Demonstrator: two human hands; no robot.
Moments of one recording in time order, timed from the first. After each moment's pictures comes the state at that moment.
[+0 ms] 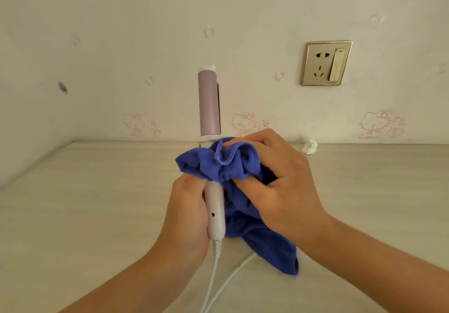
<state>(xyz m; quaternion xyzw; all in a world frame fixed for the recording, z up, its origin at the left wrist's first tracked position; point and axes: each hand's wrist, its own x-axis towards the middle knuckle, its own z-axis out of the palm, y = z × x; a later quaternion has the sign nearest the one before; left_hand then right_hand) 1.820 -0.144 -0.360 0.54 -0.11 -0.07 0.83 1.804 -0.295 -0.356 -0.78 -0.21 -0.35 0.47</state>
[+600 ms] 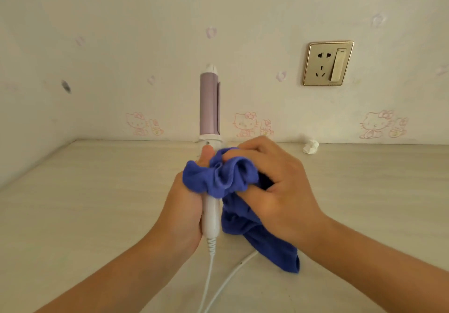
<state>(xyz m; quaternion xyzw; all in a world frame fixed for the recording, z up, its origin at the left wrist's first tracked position) 1.831 -0.135 -0.369 0.58 -0.12 -0.05 0.80 1.802 -0.293 -0.359 -0.78 -0.24 -0.31 0.48</state>
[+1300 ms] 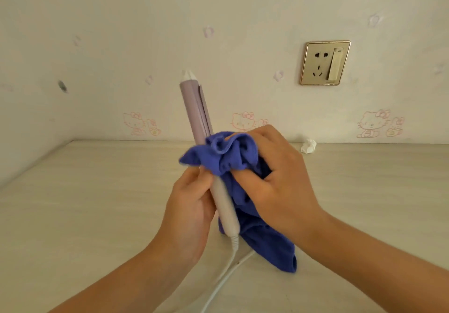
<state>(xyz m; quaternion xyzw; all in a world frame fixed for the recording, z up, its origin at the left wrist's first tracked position) 1.824 -0.141 -0.369 0.53 -0.16 -0.07 0.83 1.803 -0.290 -0.351 -0.81 -0.16 -0.34 0.46</state>
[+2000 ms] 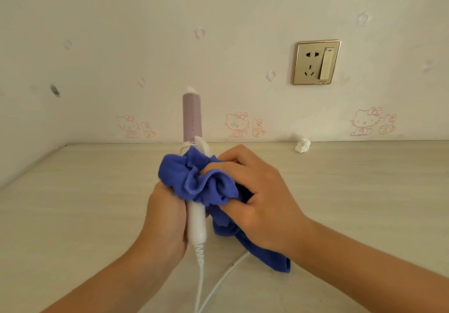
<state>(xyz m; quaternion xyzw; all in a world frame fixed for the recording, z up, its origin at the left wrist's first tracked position) 1.826 -0.140 -0.355 0.56 0.00 -0.04 0.83 1.798 -0.287 -0.364 -0.83 -0.24 -0.26 0.43</state>
